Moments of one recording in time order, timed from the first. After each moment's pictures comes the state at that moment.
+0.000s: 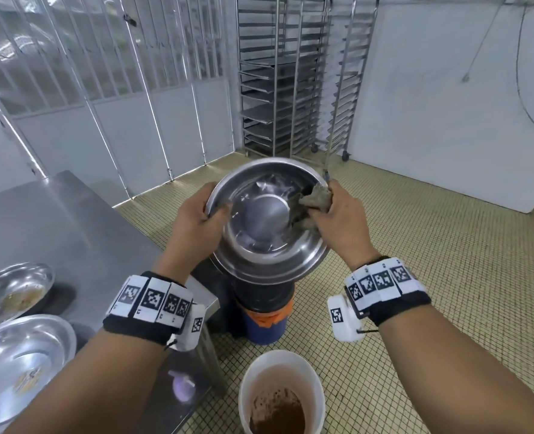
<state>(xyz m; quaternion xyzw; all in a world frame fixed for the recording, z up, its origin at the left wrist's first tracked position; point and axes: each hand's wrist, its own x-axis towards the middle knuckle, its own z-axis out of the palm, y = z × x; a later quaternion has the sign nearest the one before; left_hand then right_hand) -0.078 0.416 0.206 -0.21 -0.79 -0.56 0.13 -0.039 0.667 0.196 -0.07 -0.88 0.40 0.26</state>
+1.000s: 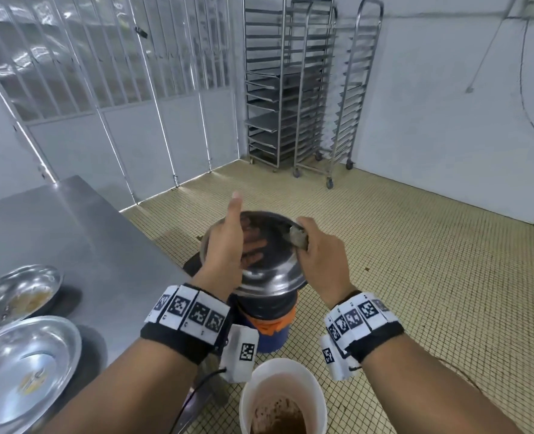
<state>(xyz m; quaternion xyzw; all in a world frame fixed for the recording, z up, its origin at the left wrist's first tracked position) -0.056 0.464 0.204 0.10 -0.62 -0.77 -0.07 -0.028 0.633 0.139 0.03 -0.90 0.27 0.34</state>
